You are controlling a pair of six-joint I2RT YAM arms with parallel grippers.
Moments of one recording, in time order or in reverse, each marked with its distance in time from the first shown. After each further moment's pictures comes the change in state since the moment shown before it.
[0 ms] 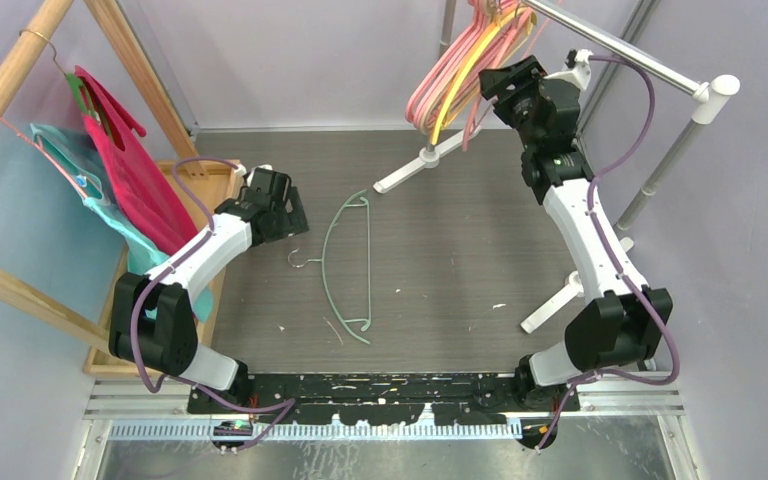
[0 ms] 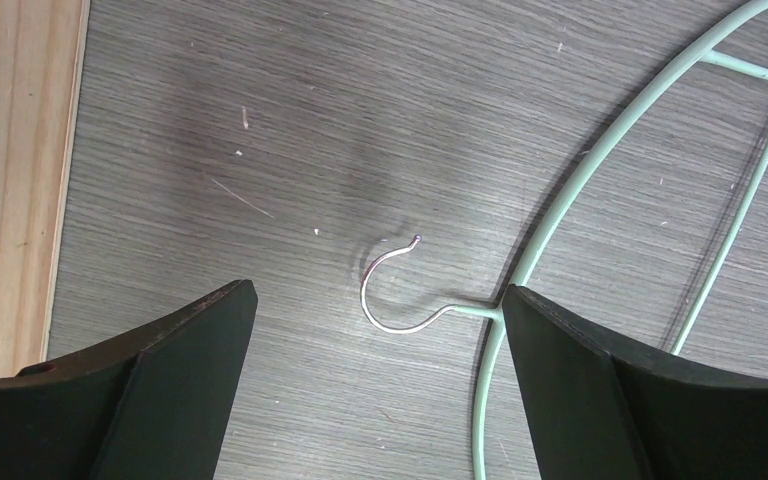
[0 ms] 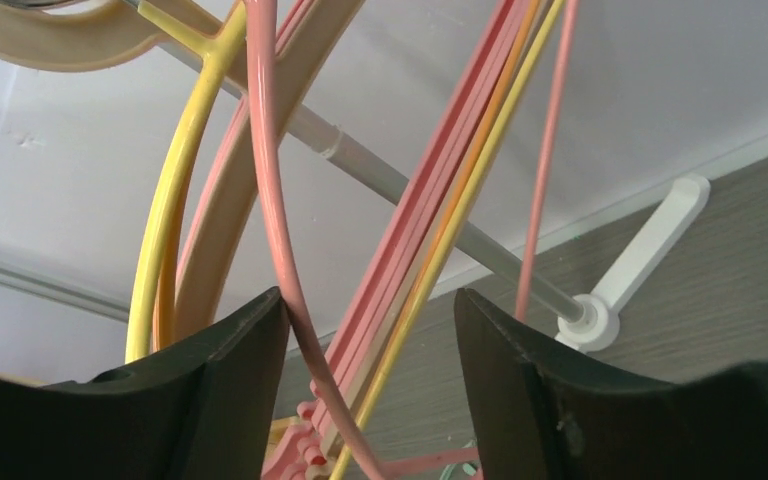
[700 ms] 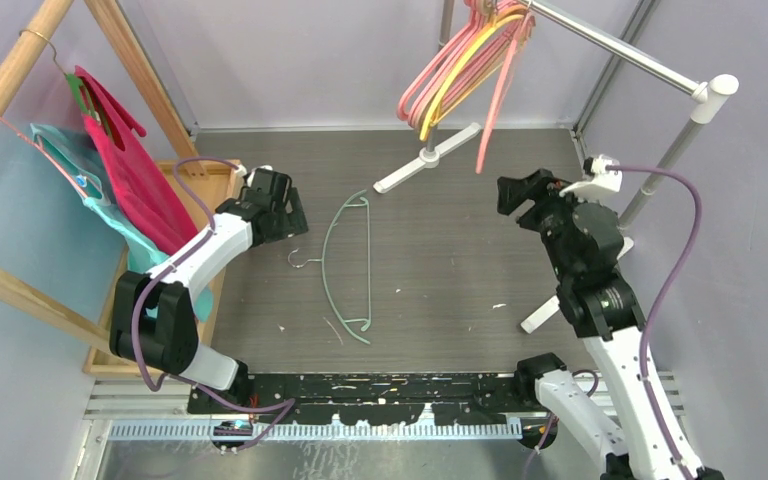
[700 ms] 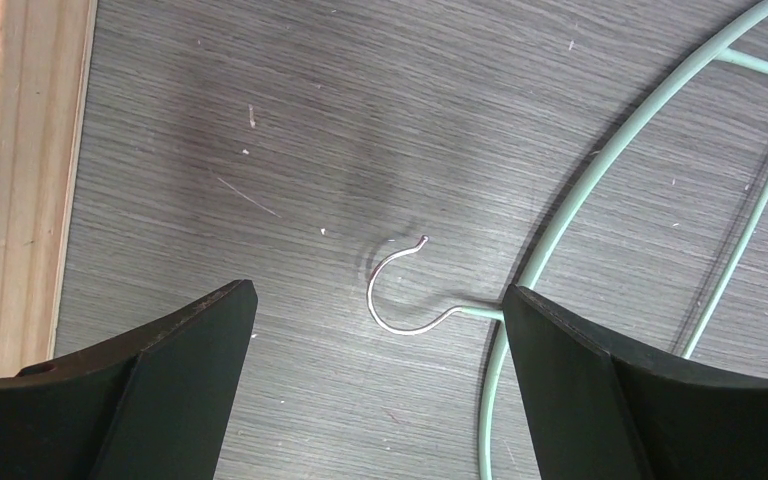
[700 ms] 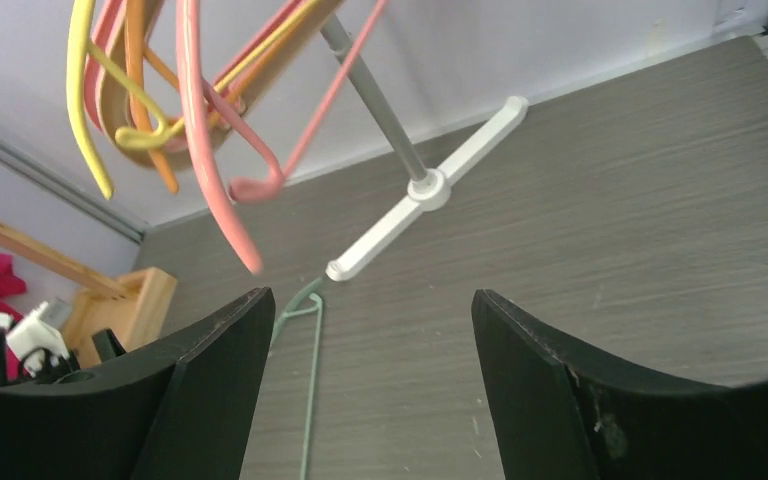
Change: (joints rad) left arm 0.000 0.003 0.000 -0.005 -0.010 0.005; right arm 0.120 -0.752 -0.490 -0.325 0.122 -0.324
